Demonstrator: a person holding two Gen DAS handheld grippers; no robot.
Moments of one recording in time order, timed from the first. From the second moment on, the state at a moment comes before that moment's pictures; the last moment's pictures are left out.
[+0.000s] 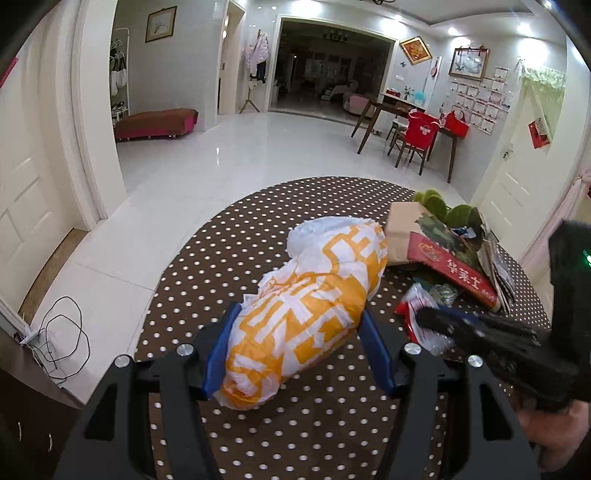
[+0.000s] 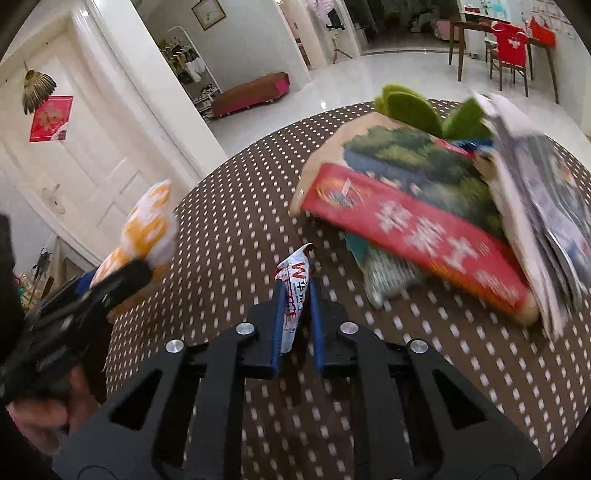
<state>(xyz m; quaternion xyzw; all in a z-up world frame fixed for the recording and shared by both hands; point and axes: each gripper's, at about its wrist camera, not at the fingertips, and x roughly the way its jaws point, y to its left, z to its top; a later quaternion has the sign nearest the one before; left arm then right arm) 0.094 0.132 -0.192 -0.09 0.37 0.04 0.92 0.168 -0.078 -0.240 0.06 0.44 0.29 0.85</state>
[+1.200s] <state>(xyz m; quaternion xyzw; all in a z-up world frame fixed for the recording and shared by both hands) 0.179 -0.243 -0.156 0.03 0.39 -0.29 0.87 0.088 -0.513 -0.205 0.26 0.32 -0.02 0.91</state>
